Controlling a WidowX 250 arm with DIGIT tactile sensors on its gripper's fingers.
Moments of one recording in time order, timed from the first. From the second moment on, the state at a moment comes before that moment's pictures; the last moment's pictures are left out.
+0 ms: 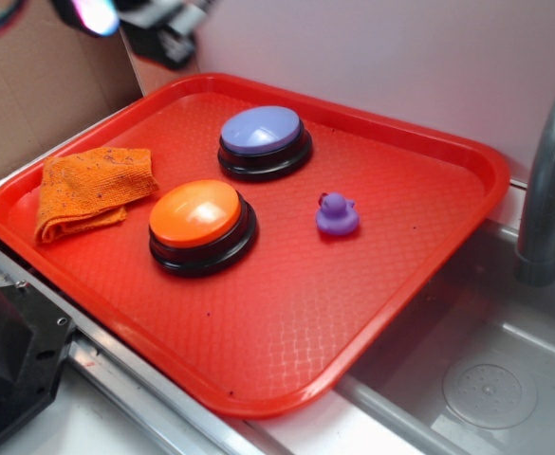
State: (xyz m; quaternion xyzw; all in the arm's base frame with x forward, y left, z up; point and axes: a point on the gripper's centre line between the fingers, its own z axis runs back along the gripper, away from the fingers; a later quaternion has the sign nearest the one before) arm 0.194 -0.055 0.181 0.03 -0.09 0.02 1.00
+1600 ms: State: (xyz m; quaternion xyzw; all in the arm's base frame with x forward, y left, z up) arm 0.279 -0.102 0.022 -0.02 0.00 -0.09 1.00
